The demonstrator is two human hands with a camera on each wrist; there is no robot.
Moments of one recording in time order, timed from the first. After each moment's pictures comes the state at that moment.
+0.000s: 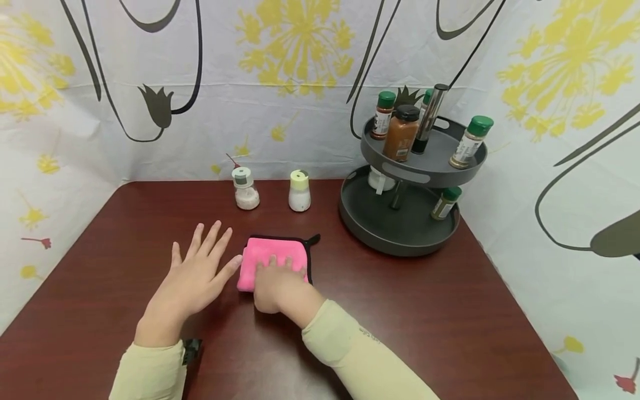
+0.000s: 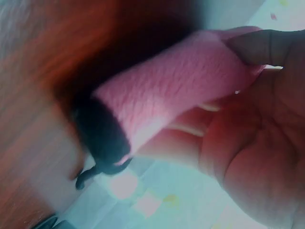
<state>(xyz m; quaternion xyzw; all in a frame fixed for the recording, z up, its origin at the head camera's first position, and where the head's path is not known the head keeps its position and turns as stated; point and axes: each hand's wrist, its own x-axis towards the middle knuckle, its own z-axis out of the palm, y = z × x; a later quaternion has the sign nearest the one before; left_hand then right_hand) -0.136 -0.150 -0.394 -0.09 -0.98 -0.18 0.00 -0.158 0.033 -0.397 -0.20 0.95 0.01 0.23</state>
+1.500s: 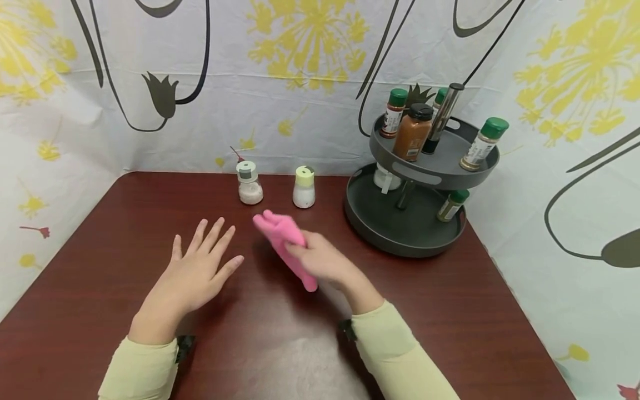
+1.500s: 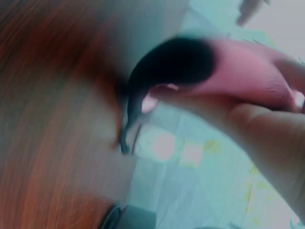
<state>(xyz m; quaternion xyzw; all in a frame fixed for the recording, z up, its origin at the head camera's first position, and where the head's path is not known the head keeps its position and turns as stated) -0.139 -0.158 -0.396 -0.10 -0.98 -0.15 0.00 -0.187 0.115 -0.377 -0.15 0.82 -0.51 0.20</state>
